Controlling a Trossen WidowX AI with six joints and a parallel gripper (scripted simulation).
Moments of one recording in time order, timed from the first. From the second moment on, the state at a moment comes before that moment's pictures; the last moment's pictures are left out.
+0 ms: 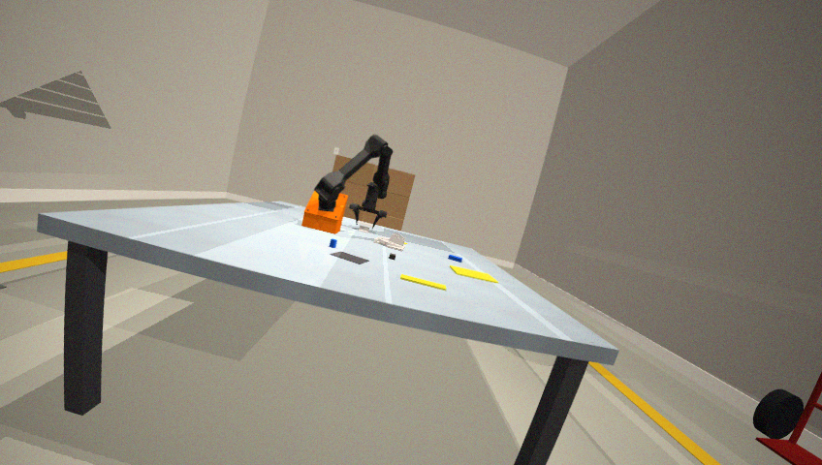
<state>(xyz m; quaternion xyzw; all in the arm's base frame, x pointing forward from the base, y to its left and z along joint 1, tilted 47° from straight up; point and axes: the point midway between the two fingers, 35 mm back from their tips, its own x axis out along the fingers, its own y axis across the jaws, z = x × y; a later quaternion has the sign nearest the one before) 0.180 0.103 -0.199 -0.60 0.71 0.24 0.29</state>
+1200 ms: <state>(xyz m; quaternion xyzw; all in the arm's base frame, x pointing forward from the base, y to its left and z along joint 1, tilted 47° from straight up) 0.212 0.129 -0.132 -0.55 0.73 0.15 0.37</state>
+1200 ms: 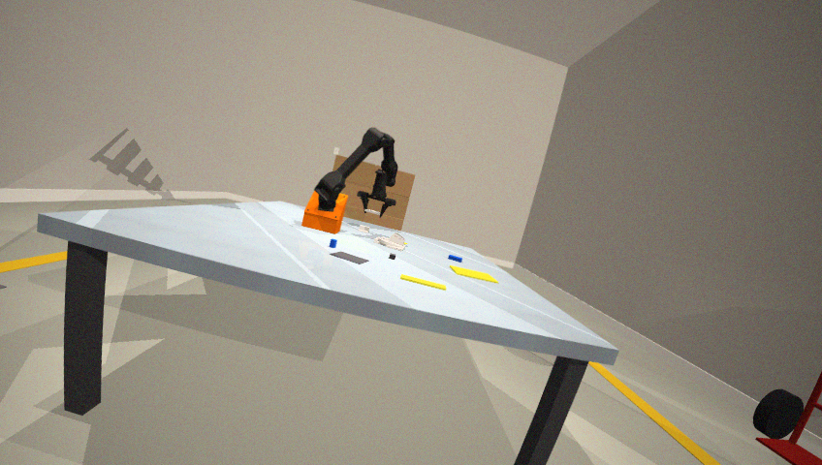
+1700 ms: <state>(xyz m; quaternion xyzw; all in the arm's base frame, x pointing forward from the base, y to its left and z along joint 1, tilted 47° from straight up) 0.234 0.104 -0.103 -0.49 0.74 0.05 0.45</state>
